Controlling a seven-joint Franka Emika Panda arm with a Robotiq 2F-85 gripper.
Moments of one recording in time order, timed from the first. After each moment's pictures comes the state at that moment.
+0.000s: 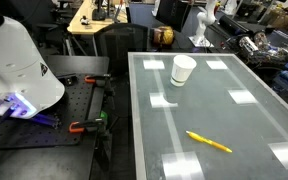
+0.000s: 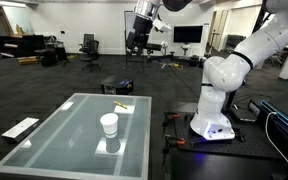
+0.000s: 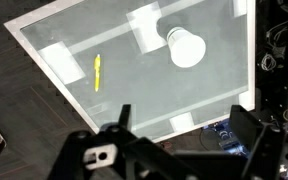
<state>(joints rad) -0.08 -0.77 0.04 -2.55 0.07 2.10 0.26</state>
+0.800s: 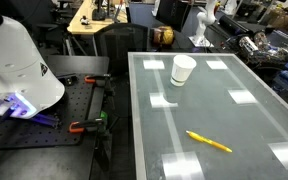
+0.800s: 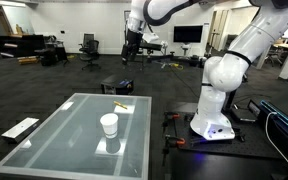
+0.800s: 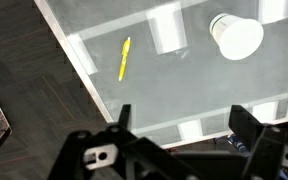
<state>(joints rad) -0.12 -0.55 -0.07 -2.53 -0.04 2.27 0.10</state>
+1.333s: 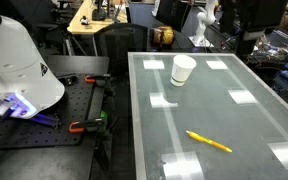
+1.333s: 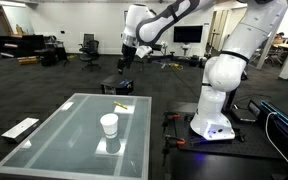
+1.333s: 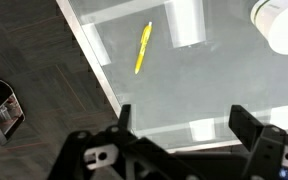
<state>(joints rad) -0.17 -0.35 -0.07 -2.55 -0.14 2.52 0.11</state>
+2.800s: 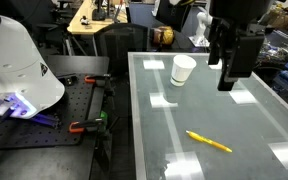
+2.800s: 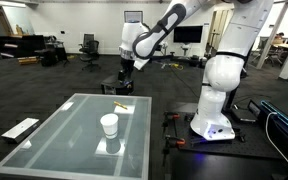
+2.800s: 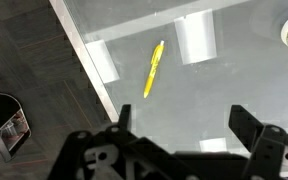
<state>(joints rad) -0.19 -0.19 -0.07 -2.55 -0.21 2.59 0.16</state>
